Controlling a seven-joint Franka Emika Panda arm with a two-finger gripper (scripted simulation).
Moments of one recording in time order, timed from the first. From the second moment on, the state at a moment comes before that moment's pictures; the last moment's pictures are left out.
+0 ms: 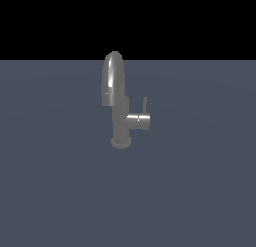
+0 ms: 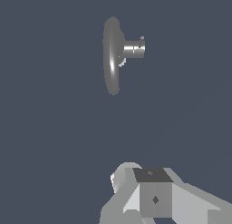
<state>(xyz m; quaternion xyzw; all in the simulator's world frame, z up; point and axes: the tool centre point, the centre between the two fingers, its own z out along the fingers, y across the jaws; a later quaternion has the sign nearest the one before) -0.241 -0.001 0.466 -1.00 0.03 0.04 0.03</state>
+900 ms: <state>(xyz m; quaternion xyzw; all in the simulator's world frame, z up) -0.152 -0.010 0.436 -0.96 0.16 0.15 0.15</state>
